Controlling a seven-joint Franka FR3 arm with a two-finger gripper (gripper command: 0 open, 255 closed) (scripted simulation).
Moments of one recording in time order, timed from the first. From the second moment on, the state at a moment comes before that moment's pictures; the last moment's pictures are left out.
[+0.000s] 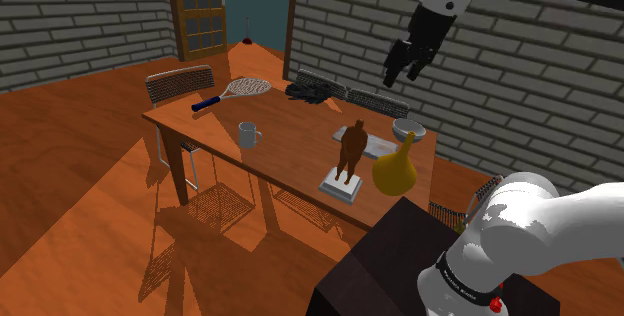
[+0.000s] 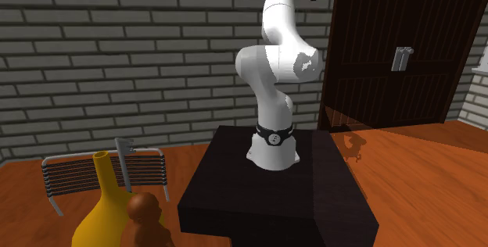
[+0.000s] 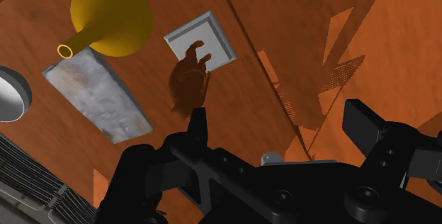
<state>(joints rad) 0.01 -0.81 0.00 -2.30 -0.08 1.65 0.14</state>
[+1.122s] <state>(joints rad) -0.08 -0.45 -0.08 -2.41 -0.23 2.06 0.13</state>
